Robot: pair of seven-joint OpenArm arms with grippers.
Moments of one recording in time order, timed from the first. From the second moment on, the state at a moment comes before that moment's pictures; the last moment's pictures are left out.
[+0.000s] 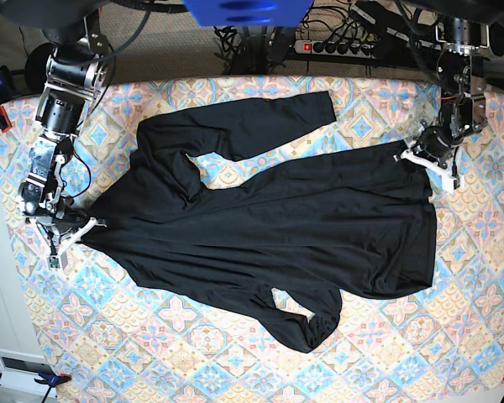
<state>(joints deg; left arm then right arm) 12.9 -29.3 -7.7 86.7 -48.8 4.9 43.0 19.0 19.0 19.6 63.6 5.9 23.2 -44.4</state>
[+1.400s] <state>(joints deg) 28.6 -29.1 -20.6 101.4 -49.3 4.7 44.3 19.1 19.1 20.1 63.2 6.1 23.4 -44.4</state>
